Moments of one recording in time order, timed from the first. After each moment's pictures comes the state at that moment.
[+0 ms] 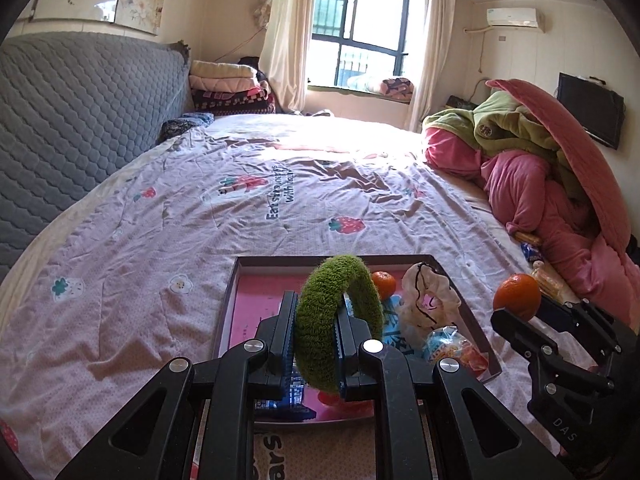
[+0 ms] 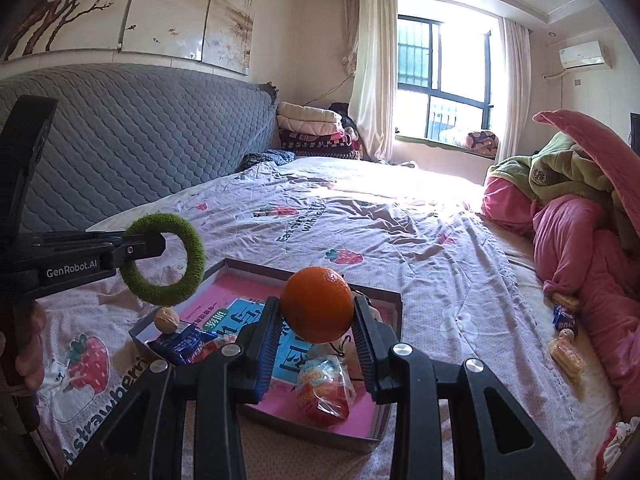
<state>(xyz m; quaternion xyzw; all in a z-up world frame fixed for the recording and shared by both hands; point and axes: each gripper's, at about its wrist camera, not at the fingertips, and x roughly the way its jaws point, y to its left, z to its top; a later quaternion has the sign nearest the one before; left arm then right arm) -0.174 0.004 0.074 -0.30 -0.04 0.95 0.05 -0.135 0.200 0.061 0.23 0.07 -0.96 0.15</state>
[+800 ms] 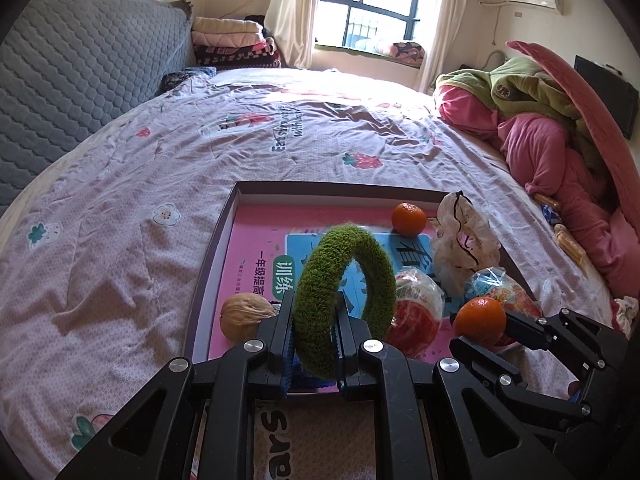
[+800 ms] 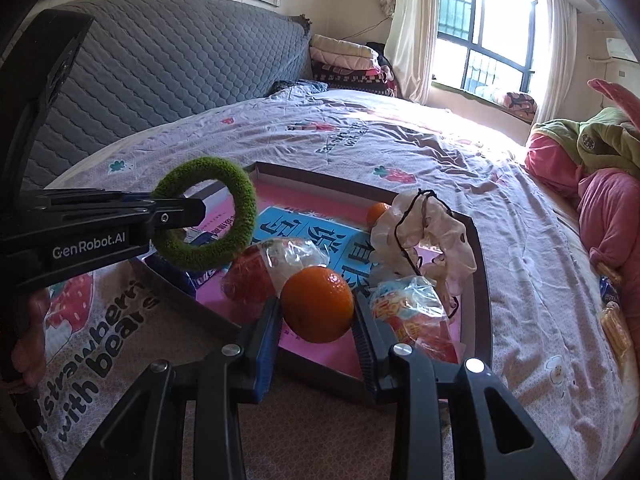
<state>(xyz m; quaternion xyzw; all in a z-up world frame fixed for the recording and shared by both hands) -0.194 -0.002 -0.003 -0.37 -0.05 0.93 0.04 -0.158 0.160 -0.023 0.34 0.11 -0.92 0.18</state>
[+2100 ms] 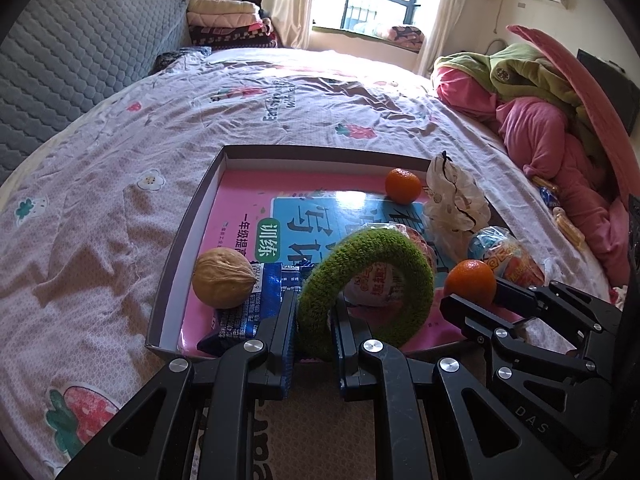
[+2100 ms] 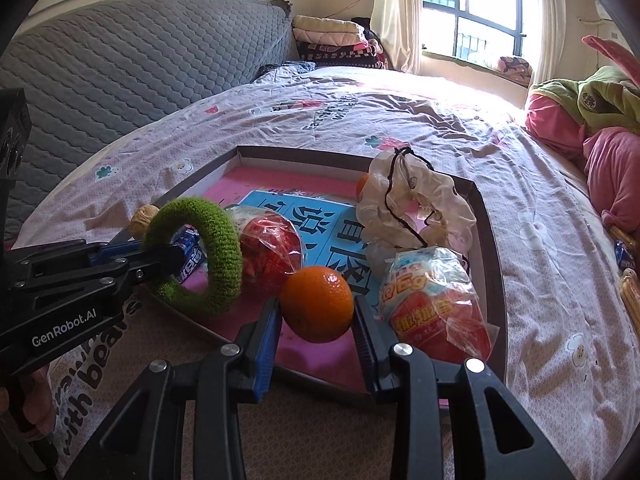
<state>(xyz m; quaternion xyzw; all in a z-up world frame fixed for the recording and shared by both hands) -0.190 0.010 -0.024 -0.40 -0.05 0.91 0.05 -0.178 0.171 -0.034 0.38 0.06 -0.90 0.18</state>
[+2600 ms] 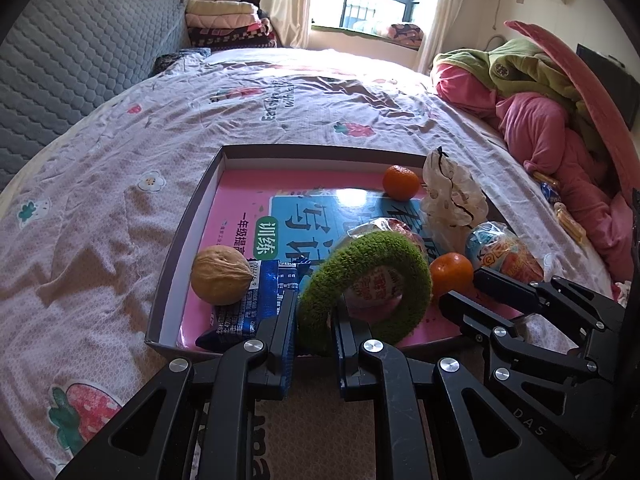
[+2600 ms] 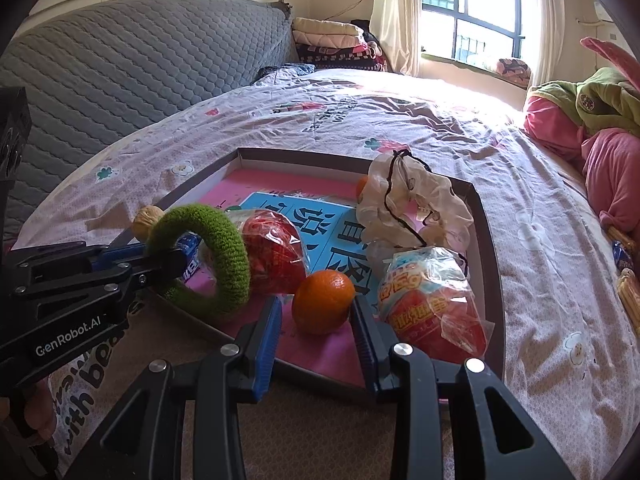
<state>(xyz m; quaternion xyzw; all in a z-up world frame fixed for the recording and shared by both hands) -0.188 0.015 -0.024 -0.40 -0.05 0.91 0.05 -0.174 0.169 -0.032 0.37 0.07 -0.91 0.18</state>
